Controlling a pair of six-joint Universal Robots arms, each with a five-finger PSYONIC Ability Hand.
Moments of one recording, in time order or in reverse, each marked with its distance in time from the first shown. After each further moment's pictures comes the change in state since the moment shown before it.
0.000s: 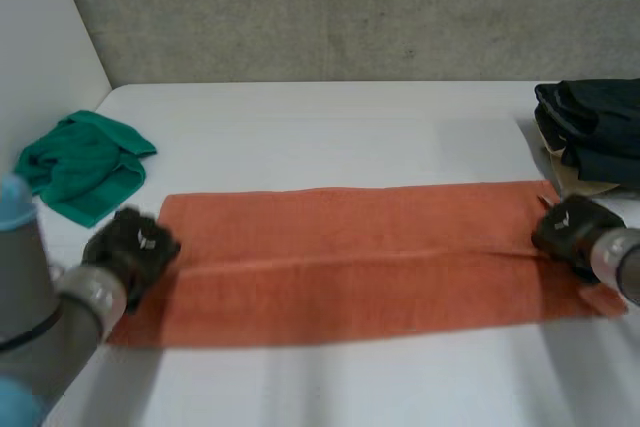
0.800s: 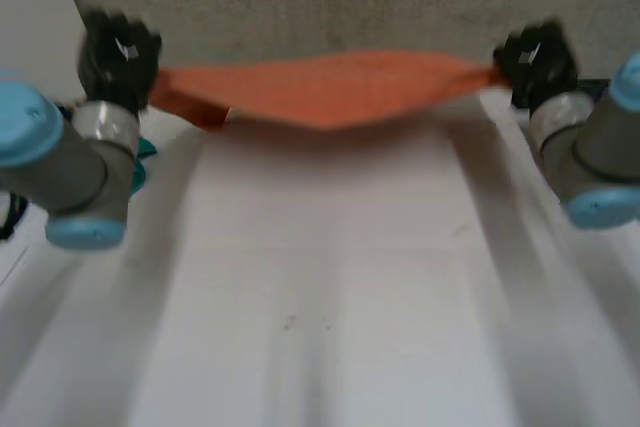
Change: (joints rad) left arm 0.035 -0.318 0.454 0.593 0.008 -0.129; right arm 0.173 0.293 -0.538 -0.463 0.039 0.431; left_hand 0.000 0.000 0.000 0.000 0.000; right_hand 0.000 0.000 0.000 0.000 0.000
